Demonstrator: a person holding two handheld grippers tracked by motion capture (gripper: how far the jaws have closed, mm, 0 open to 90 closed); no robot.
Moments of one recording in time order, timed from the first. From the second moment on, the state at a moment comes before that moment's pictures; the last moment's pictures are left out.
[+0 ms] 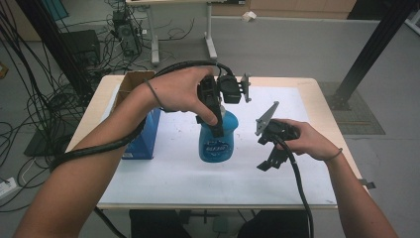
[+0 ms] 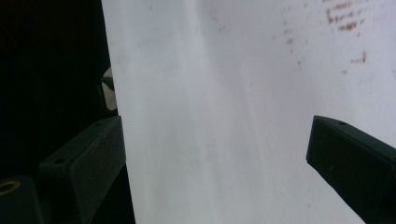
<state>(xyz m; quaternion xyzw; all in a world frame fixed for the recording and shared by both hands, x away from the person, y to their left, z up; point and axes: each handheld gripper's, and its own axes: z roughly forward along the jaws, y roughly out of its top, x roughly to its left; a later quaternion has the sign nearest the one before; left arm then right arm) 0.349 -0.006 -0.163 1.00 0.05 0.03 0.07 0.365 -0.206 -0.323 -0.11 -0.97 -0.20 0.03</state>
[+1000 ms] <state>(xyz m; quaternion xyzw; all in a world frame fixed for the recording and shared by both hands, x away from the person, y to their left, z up) 0.361 0.011 -0.128 0.99 0.11 0.05 0.07 0.373 -0.224 -0.327 -0.14 -0.98 -0.13 0.03</state>
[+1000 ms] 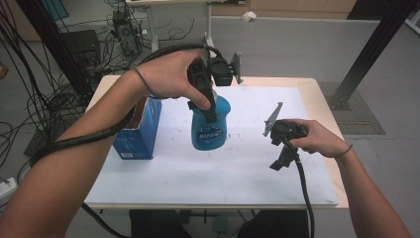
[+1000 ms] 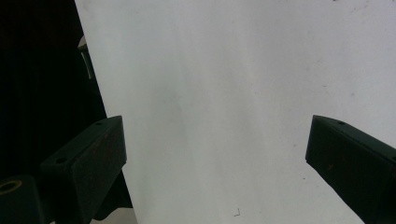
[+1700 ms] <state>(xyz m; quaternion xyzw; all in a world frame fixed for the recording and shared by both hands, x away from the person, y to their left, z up) 0.391 0.029 -0.069 0.95 0.28 0.08 0.10 0.371 -0.225 -0.326 -0.14 -0.98 -0.14 0.02</state>
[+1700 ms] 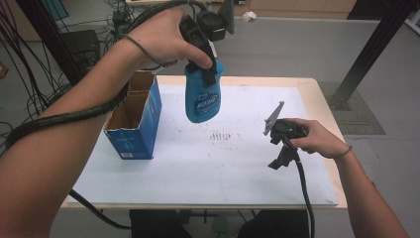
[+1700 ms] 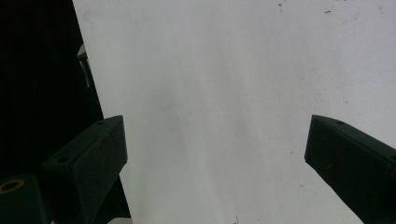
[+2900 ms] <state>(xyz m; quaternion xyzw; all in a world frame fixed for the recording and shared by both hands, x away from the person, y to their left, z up) 0.423 0.129 -0.031 0.84 0.52 0.11 0.10 0.374 -0.219 -0.325 -0.13 -0.98 -0.17 0.01</state>
